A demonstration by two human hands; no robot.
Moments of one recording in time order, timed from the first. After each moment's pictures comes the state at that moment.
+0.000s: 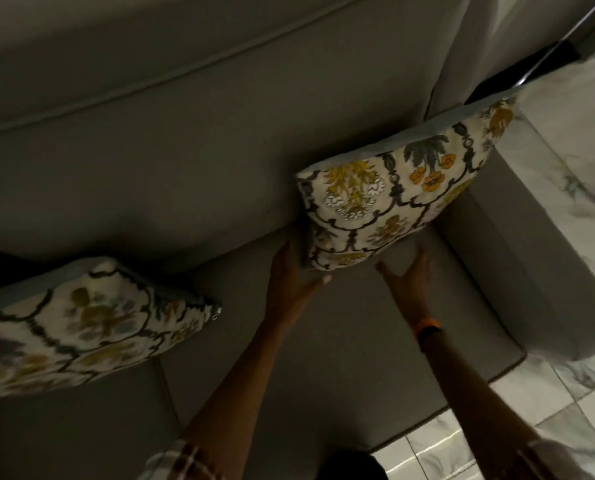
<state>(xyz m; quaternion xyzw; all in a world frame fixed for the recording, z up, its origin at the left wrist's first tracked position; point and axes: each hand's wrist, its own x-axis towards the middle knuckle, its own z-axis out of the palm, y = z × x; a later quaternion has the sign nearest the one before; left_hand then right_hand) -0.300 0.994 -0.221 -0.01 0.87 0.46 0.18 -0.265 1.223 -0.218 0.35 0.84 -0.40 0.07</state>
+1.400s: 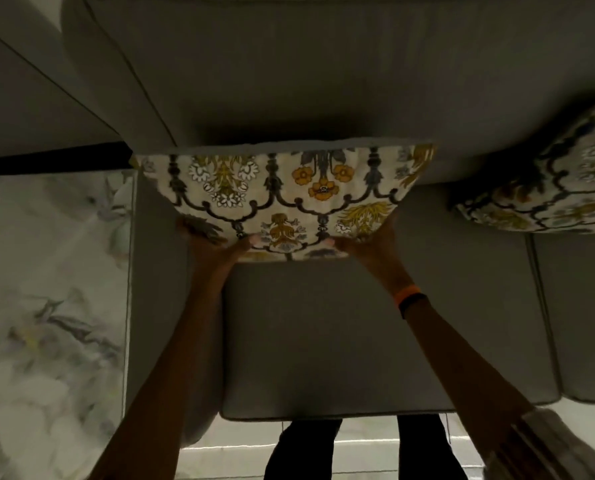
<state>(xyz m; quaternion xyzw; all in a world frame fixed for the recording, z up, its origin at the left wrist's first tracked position) 0.034 -0.007 -0.207 -0.33 0.74 0.58 -0.08 -0.045 0.267 -0.203 0.04 0.79 -0.58 0.21</state>
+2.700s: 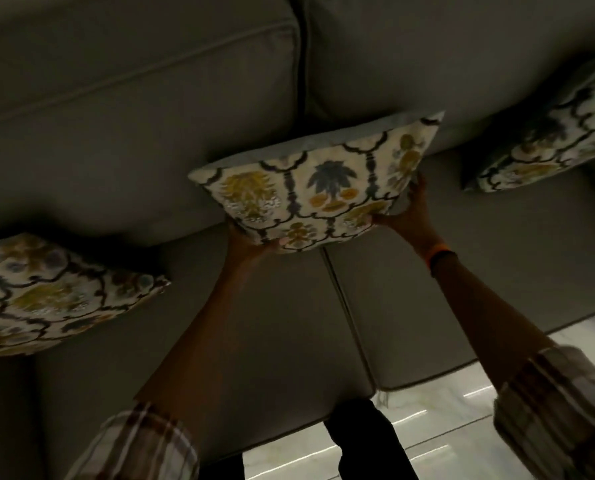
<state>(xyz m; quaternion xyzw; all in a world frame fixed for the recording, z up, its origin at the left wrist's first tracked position) -0.173 0.485 -0.206 -0.20 0.75 0.62 0.16 -0.218 0.816 -0.193 0.16 0.84 -0.50 0.11</state>
